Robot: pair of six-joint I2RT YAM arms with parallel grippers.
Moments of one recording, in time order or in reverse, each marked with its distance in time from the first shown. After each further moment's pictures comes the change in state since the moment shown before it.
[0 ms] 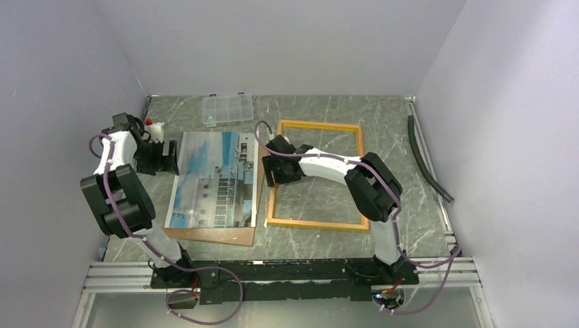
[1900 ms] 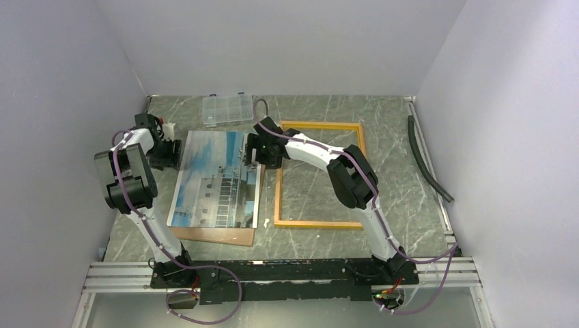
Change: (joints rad) left arm -0.092 0.266 0.013 0.311 -0.192 -0.072; right arm -0.037 0.262 0.406 -0.035 -0.115 0.272
